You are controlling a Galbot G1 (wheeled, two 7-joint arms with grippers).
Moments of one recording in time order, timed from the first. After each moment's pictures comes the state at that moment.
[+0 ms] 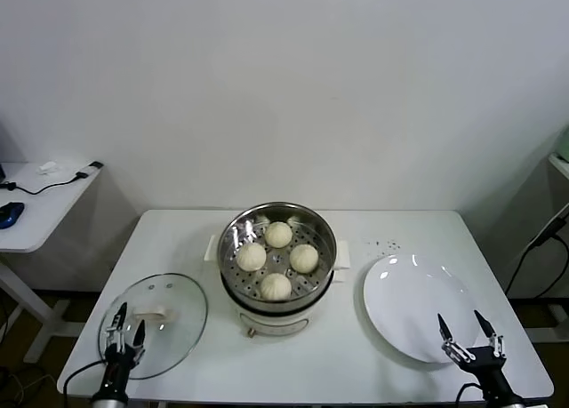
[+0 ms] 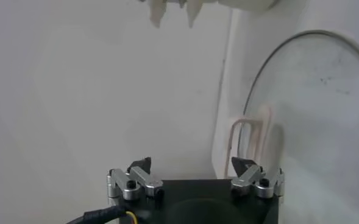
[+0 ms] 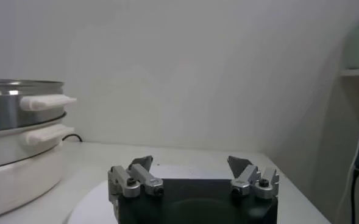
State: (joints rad) left arm 1.58 -1.35 -0.72 -1.60 1.20 -0.12 -0.41; right arm -1.75 1.16 0.77 1.77 0.46 0.32 -0.19
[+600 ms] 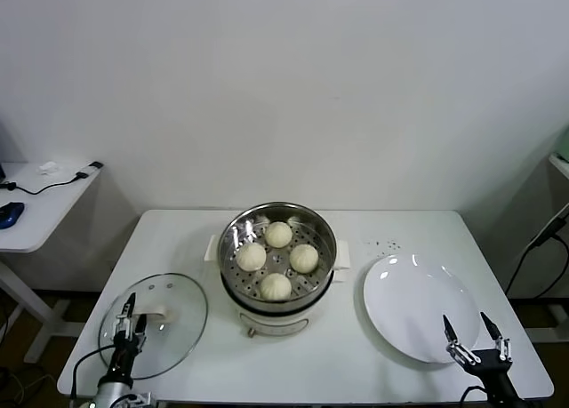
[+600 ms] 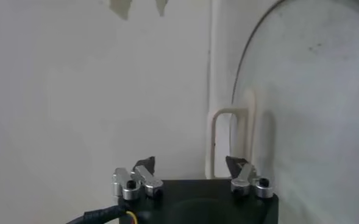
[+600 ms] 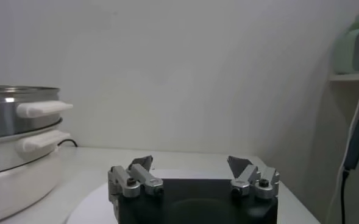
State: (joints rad) left arm 1.48 -1.33 -0.71 -1.48 1.29 -0.09 -0.41; right arm -1.76 1.19 0.80 1.79 0.46 0.33 -0.20
